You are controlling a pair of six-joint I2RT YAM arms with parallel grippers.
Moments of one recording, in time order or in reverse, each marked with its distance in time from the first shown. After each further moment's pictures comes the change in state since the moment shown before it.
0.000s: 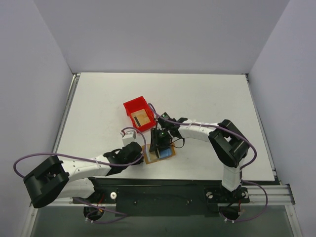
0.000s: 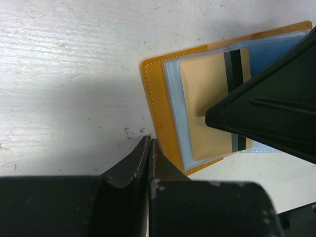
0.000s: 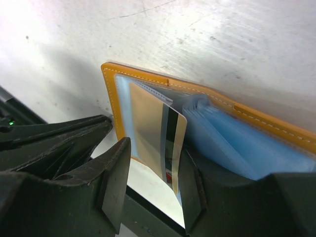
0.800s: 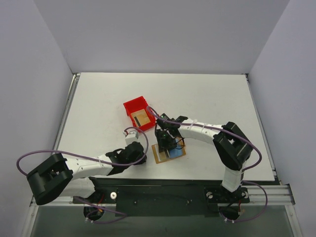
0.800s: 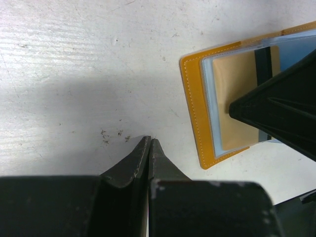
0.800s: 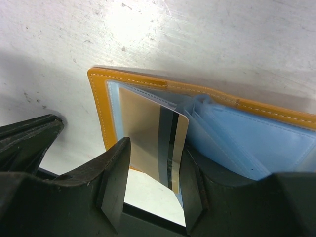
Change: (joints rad) left arm -0.013 0.049 0.008 0.079 0.040 0.000; right arm 0.039 -0.047 0.063 -0.274 0.293 -0.092
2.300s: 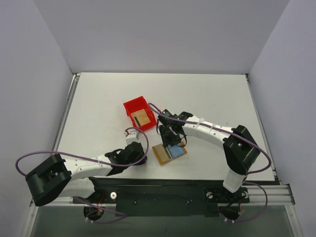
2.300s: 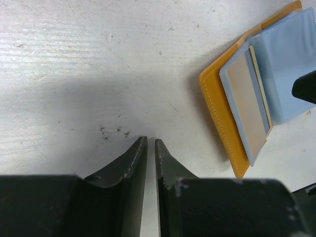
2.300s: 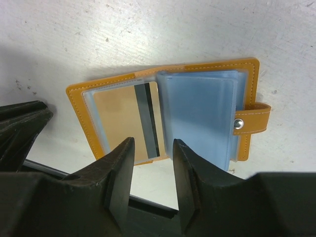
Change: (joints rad) left arm -0.002 -0.024 -0.006 -0.006 0.016 0.044; right arm 0.000 -0.094 0.062 -0.157 0.120 -0.078
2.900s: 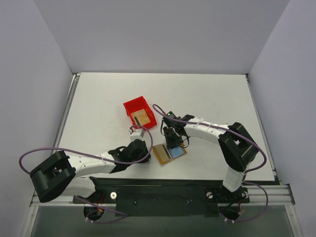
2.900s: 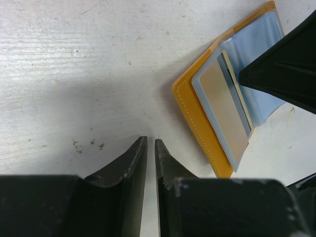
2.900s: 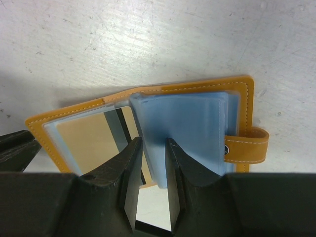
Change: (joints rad) left arm -0.001 0.061 0.062 0.024 0.036 0.041; right arm -0.062 0.032 -0.110 0.145 -0.051 0.011
